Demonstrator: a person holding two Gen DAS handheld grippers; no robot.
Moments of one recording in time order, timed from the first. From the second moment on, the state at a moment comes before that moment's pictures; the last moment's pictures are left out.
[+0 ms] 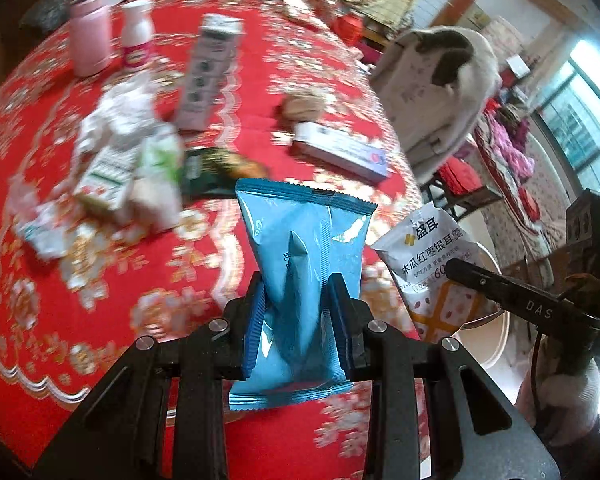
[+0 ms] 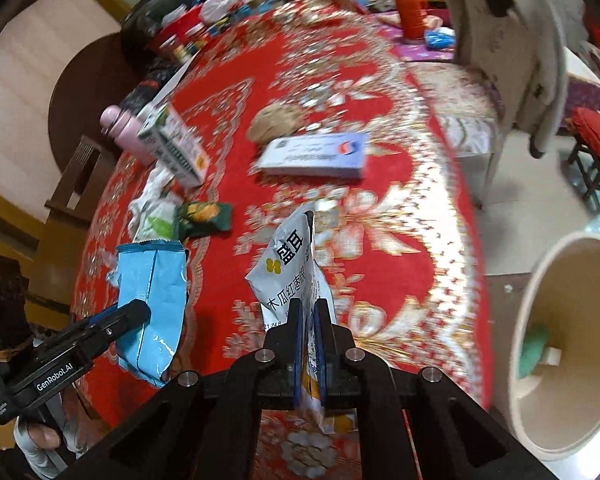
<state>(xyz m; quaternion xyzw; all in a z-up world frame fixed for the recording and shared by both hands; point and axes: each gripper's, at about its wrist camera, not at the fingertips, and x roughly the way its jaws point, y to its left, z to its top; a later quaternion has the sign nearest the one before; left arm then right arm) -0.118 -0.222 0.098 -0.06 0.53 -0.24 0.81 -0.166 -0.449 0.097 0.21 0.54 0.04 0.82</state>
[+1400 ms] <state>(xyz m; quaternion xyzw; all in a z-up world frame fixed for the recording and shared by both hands) -0.184 -0.520 0.067 0.03 0.56 -0.43 0.71 -0.330 -0.685 0.081 0.29 0.50 -0.23 0.78</state>
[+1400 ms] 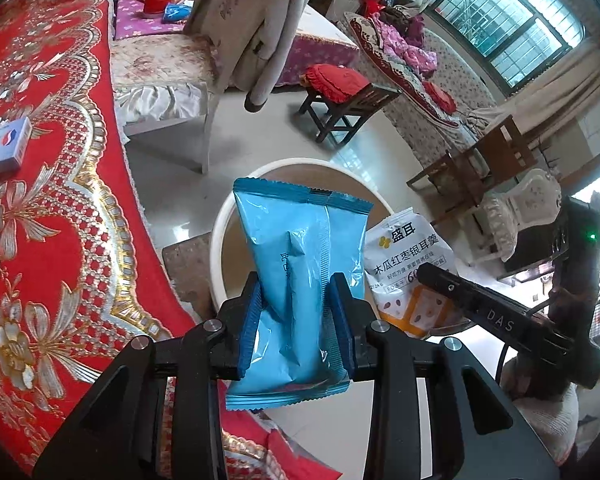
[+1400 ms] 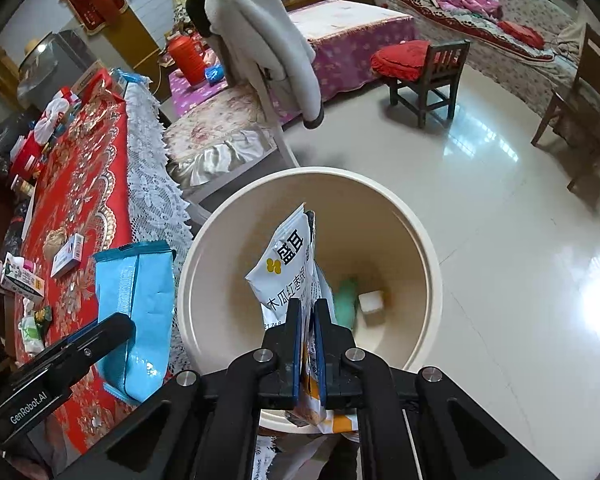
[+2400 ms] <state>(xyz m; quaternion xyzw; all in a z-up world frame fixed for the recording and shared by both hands) -0.166 -0.455 0.078 0.00 0.54 -0.37 0.75 -0.304 -0.649 0.087 0.28 0.50 -0.20 0.79</state>
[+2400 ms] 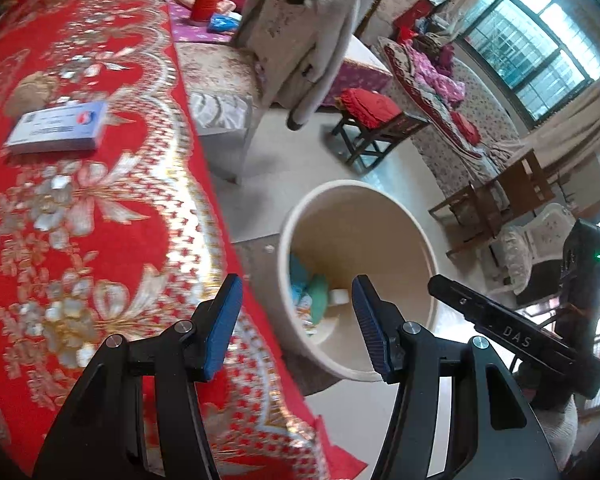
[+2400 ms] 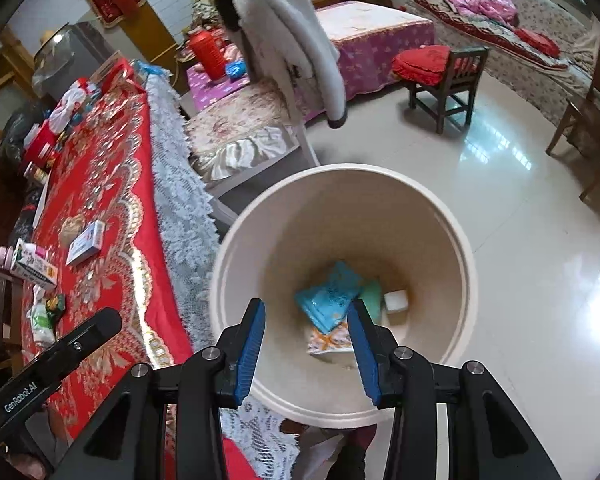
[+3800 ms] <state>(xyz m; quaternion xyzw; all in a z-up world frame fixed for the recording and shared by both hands) -0.110 -0.136 0.081 -0.10 0.53 -0.10 0.84 -0.132 -0.413 0.077 0.17 0.56 0.05 0.81</state>
